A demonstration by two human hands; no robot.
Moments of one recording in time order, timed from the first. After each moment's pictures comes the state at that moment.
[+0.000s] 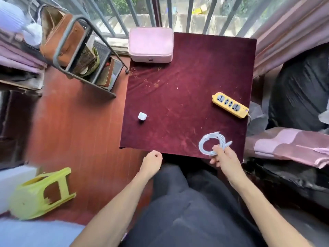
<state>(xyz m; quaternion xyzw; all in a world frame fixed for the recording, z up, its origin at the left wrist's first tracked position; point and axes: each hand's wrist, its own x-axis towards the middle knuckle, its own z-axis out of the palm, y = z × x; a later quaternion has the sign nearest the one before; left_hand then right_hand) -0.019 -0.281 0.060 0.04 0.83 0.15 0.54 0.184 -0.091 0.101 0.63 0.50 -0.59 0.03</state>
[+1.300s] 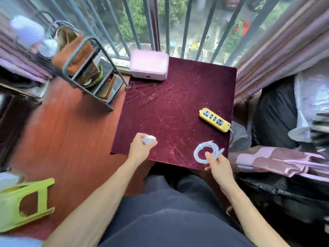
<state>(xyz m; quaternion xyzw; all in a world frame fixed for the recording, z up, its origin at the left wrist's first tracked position) -0.033 -0.245 0.111 0.05 0.86 0.34 0.39 0.221 -0.084 0.125 0.60 0.58 -0.55 0.00</state>
